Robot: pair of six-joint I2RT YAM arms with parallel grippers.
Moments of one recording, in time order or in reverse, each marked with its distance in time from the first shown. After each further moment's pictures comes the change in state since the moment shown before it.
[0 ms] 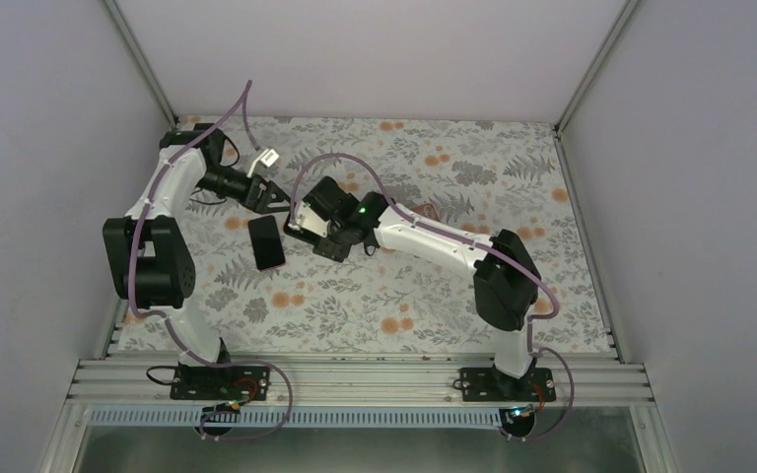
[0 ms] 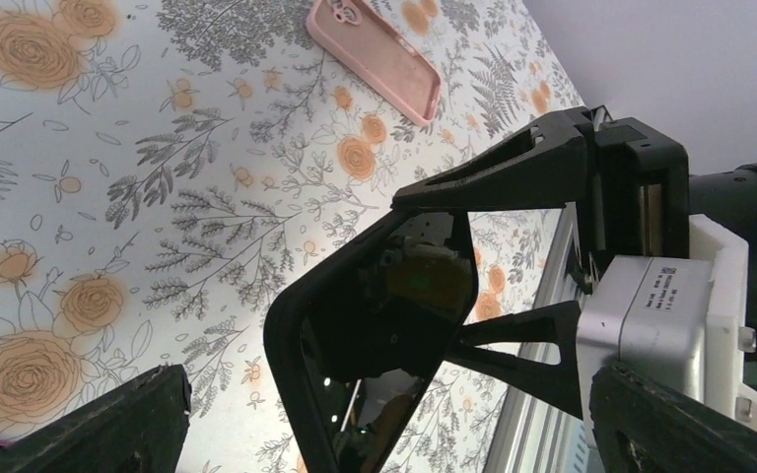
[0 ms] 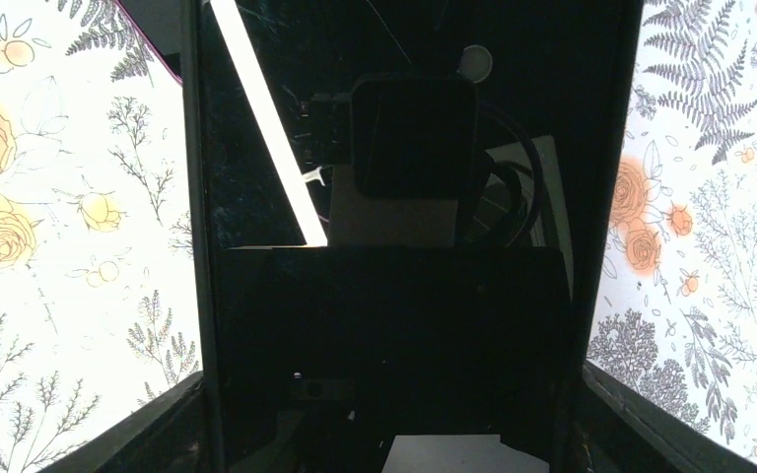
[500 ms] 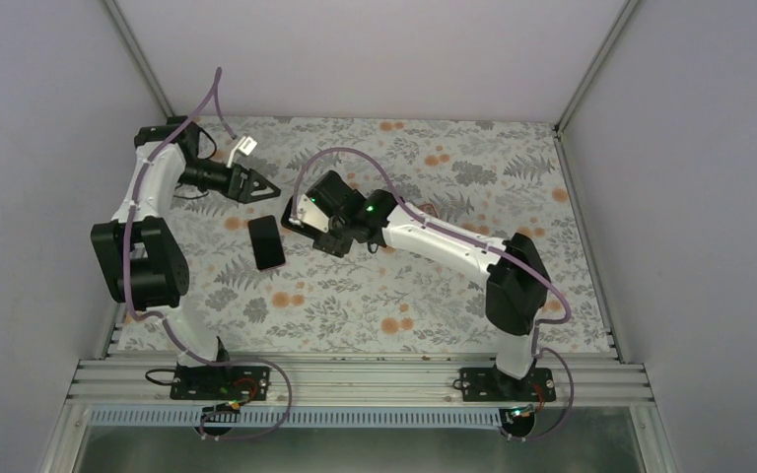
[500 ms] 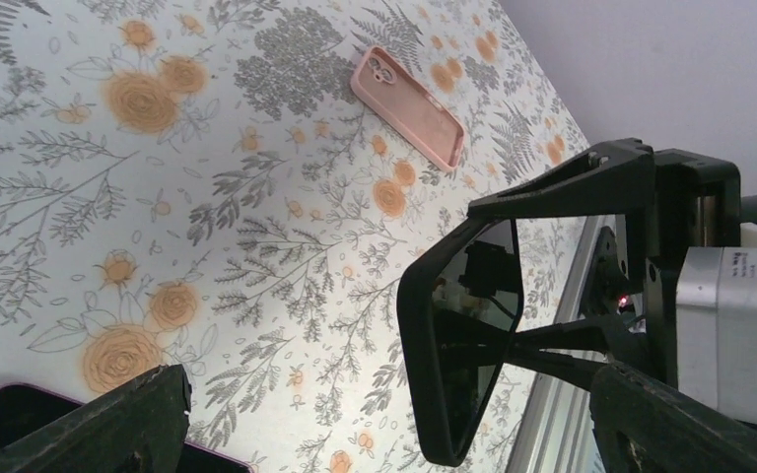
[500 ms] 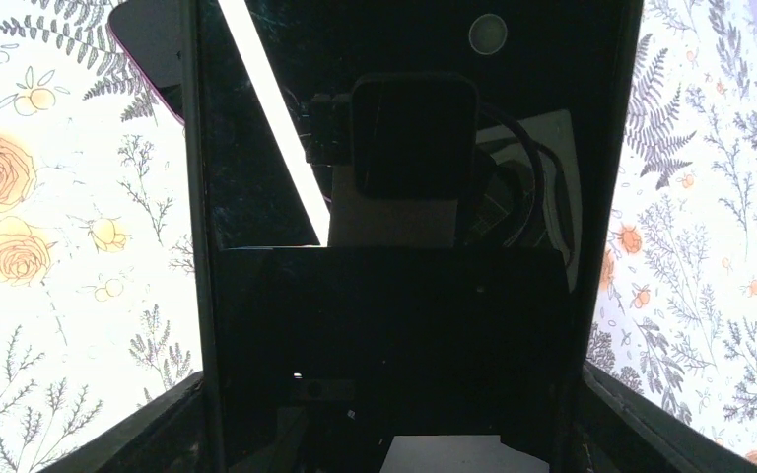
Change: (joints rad) left arm 0.108 -0.001 0.069 -0.030 0.032 0.008; right arm 0.000 -0.055 -0.004 0.014 0.004 -0.013
